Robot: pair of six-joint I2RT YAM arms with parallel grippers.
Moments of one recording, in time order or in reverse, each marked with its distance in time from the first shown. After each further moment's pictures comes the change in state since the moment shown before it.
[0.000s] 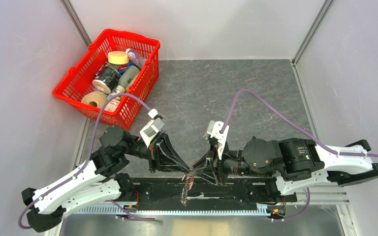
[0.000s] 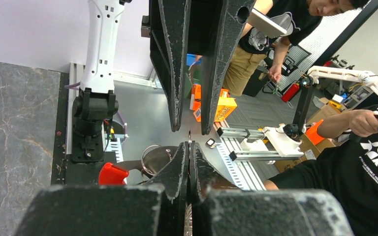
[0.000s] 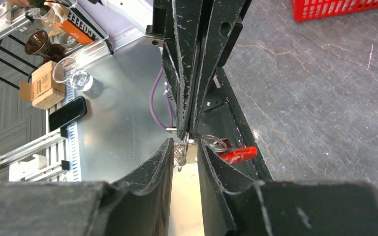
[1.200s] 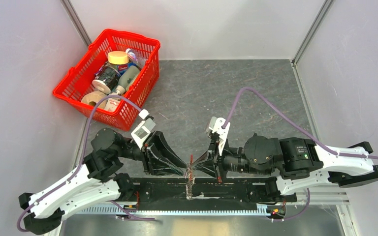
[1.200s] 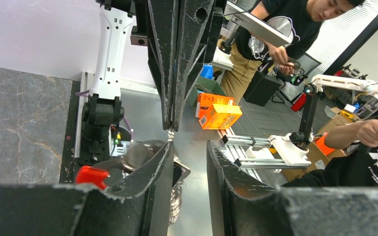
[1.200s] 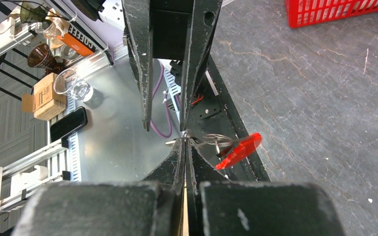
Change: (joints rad) left arm 0.000 -0.061 0.010 -0.058 -0.052 0.010; right arm -0.043 -0.013 -0.036 0.051 -0.016 0.008
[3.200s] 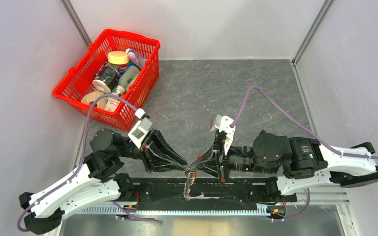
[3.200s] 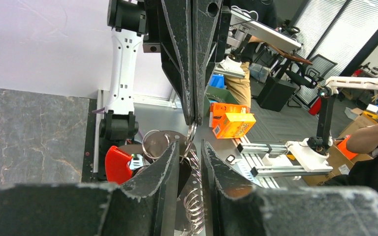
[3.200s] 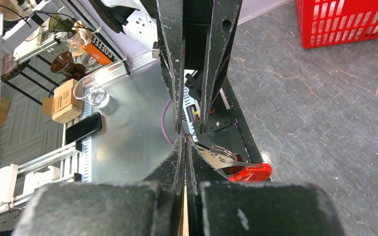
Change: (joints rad) left arm 0.000 0.004 0.002 0.060 -0.042 0.056; right arm -0.002 -0.031 -0.006 0.060 -0.045 -0.032
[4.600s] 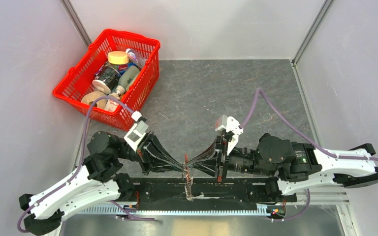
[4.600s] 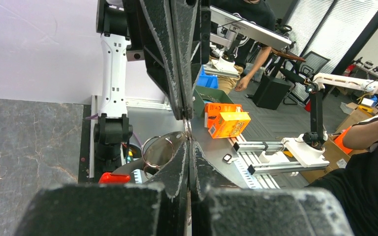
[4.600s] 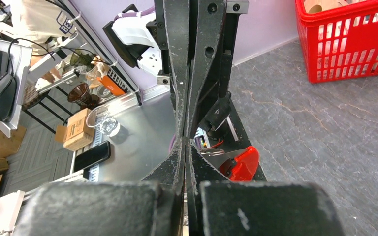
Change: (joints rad) left arm 0.000 -0.029 -0.027 0.047 0.036 -0.015; right arm 0.000 -0.051 -0.134 0.239 0.016 -0.020
